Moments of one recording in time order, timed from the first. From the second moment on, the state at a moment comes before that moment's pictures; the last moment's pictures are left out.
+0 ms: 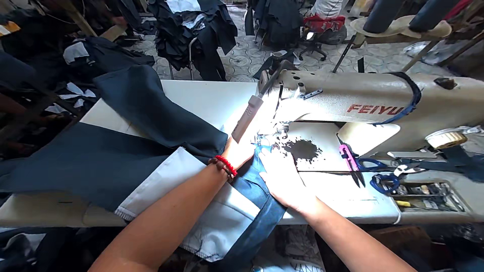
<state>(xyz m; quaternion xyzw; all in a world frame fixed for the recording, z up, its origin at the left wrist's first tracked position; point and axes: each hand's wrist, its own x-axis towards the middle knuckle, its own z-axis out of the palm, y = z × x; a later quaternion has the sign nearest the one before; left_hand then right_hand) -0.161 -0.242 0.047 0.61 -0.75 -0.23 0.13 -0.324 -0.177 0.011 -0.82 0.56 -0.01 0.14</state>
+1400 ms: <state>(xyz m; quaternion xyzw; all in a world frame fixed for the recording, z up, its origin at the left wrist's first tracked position) -0.163 -0.245 0.027 0.66 -0.66 -0.31 0.21 -0.418 -0.158 0.012 -0.67 0.60 -0.41 -0.15</state>
